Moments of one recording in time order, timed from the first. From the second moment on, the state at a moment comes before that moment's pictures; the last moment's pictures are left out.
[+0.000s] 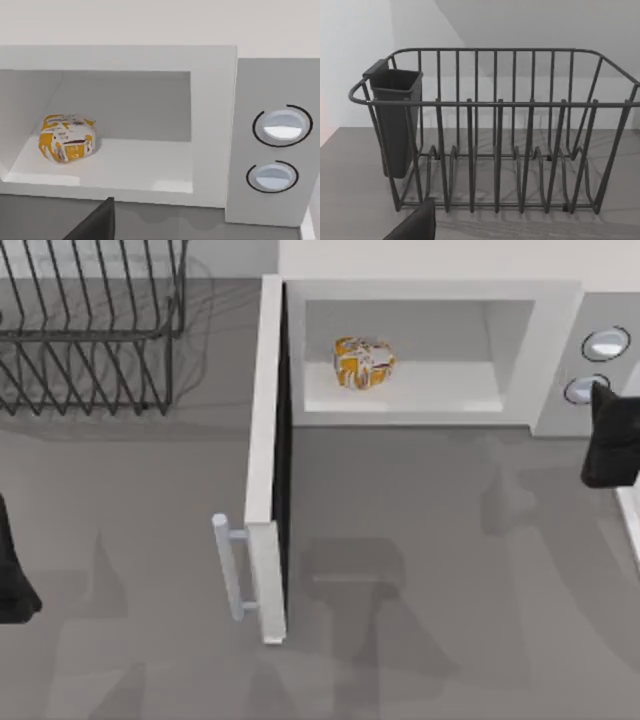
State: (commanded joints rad) left arm 0.00 0.00 0.00 0.00 0.00 0.00; right arm 0.44 0.86 0.55 -0.01 0.28 0.18
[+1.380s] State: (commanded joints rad) left arm 0.00 0.00 0.00 0.00 0.00 0.00; right arm 0.00 0.00 0.00 0.00 0.00 0.00
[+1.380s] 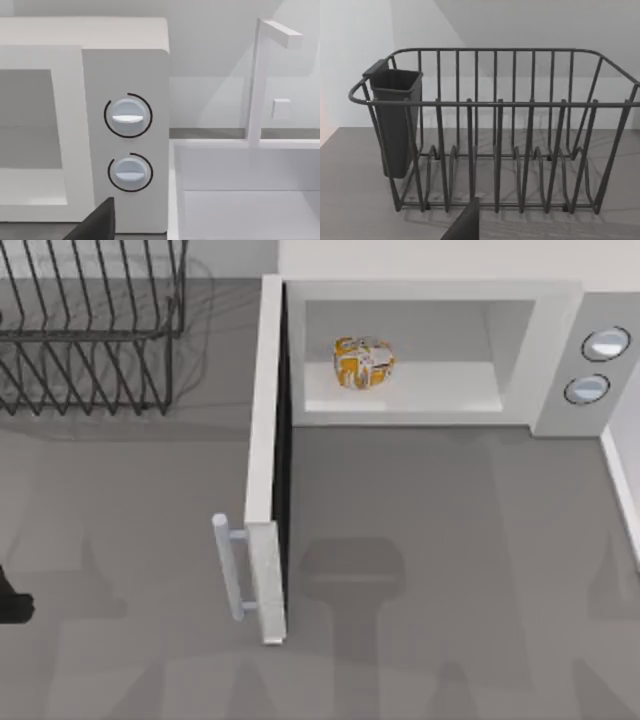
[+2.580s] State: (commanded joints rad) left arm -0.06 0.04 -0.01 0.04 -0.06 0.00; right arm 0.00 0.00 0.00 0.00 0.00 0.00
